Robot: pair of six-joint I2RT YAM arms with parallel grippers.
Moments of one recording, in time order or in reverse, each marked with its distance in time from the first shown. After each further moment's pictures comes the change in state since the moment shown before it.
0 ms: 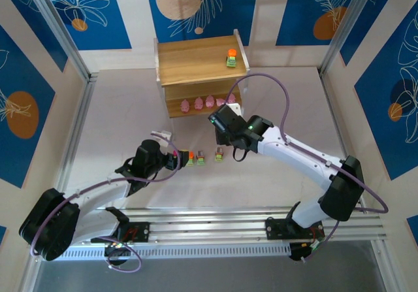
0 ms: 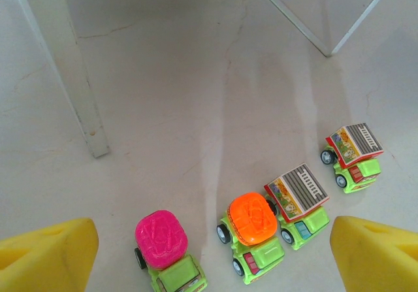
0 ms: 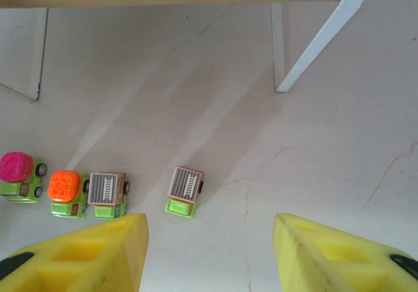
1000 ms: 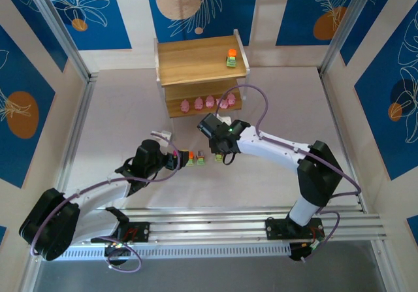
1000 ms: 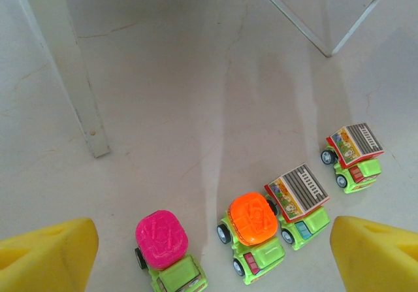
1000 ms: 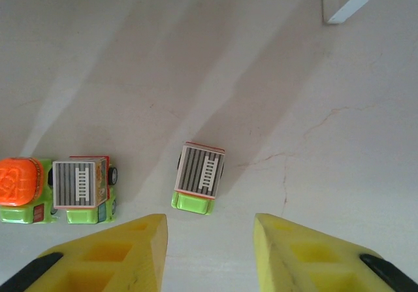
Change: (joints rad) left arm 0.001 0.001 0.000 0.000 0.000 0.000; right arm 0.009 0.195 -0.053 0.081 -0.072 0.095
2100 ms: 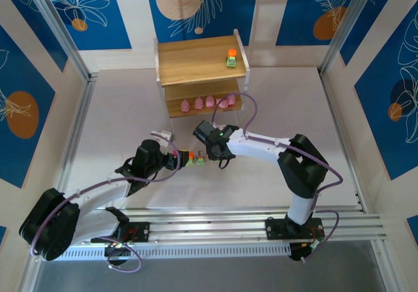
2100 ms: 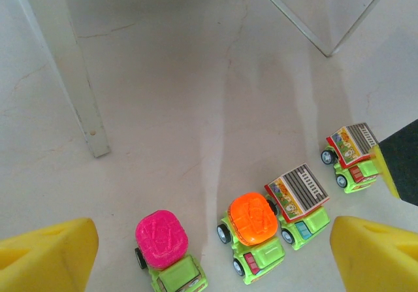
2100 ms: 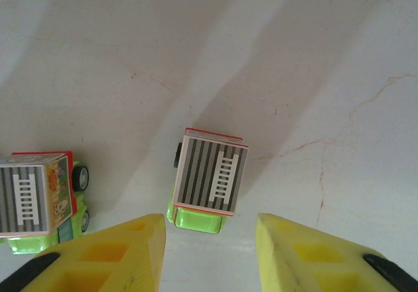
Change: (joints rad) left arm 0.000 0.000 0.000 0.000 0.000 0.000; right arm 0.001 0.122 -0.034 0.063 -0.032 0.034
